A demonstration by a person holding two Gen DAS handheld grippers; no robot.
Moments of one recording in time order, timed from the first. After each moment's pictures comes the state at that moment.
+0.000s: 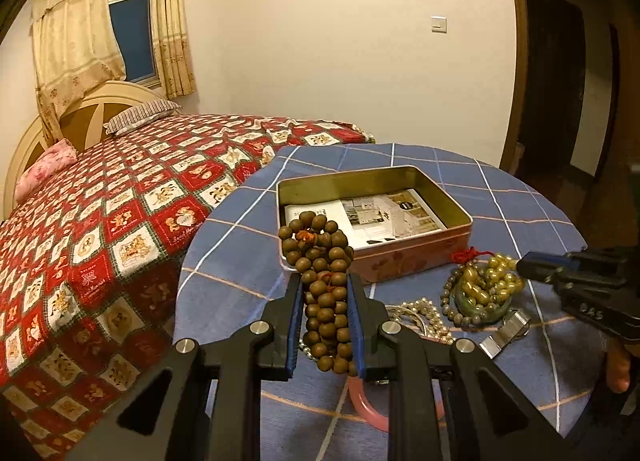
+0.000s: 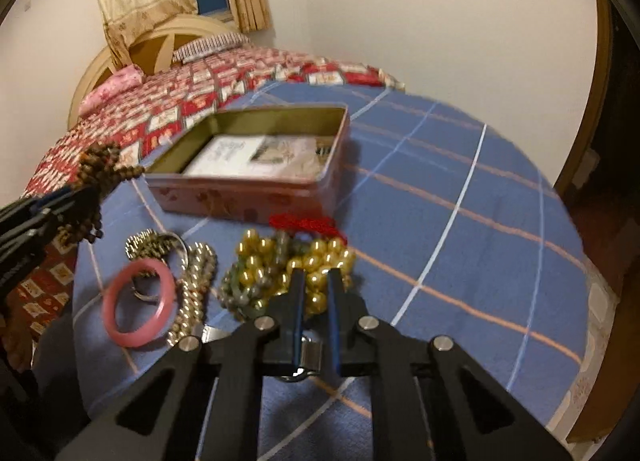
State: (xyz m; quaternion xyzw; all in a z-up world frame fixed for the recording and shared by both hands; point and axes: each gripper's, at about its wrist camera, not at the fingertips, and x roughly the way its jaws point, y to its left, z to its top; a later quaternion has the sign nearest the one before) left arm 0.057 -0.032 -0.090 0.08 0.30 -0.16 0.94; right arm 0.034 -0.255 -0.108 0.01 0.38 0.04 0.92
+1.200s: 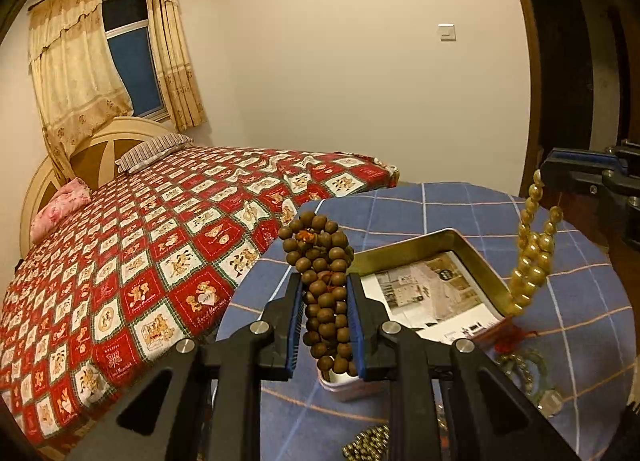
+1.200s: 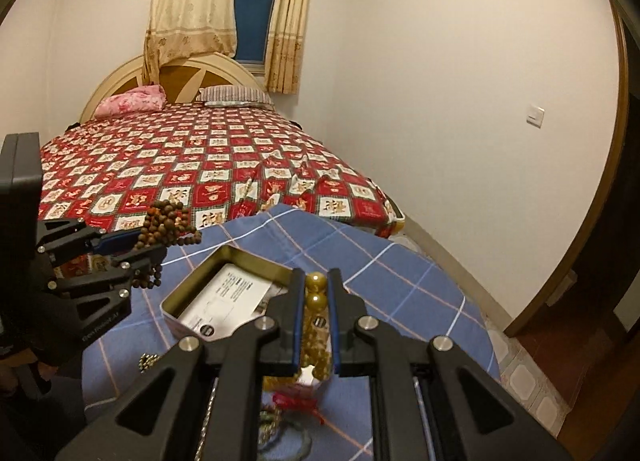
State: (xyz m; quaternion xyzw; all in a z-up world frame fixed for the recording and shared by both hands) left arm 0.138 -0.055 -0.045 0.12 0.26 -0.13 0.95; right arm 0.103 -0.208 -0.011 -0.11 0.27 0.05 0.96
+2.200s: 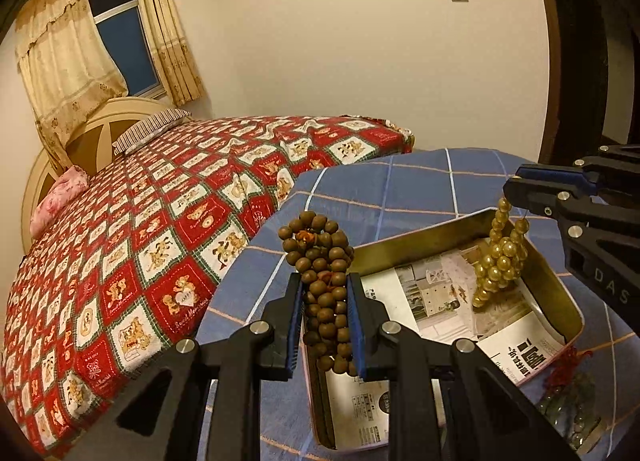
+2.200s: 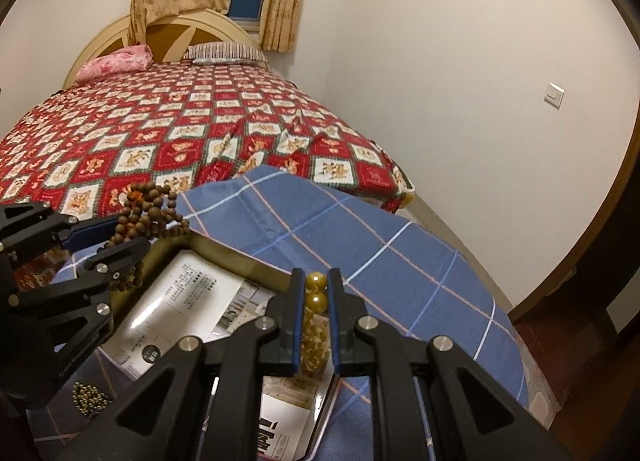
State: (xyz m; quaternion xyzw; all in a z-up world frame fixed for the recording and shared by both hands) left arm 0.207 -0.079 -0.088 0.14 0.32 -0.11 0.93; right arm 0.188 -0.218 -0.068 -0.12 0.34 0.03 0.93
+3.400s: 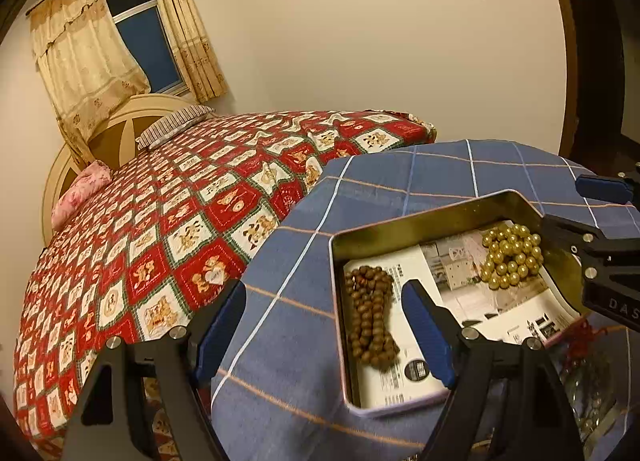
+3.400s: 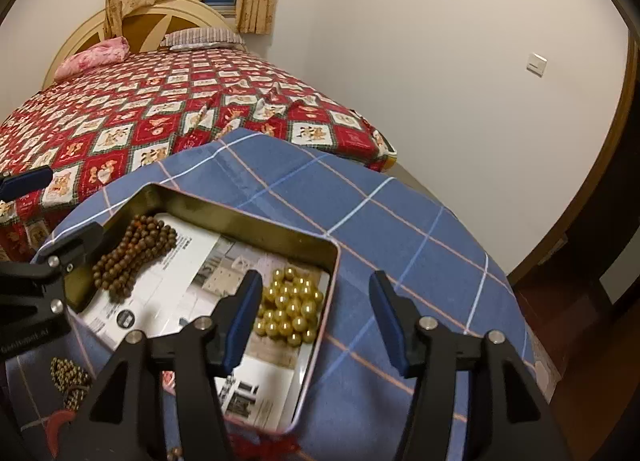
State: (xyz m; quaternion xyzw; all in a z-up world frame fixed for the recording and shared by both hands) left arm 0.181 -0.061 -0.089 0.15 0.31 -0.06 0.94; right arm 0.161 -0.238 -0.087 -0.10 0.36 -0.01 0.93
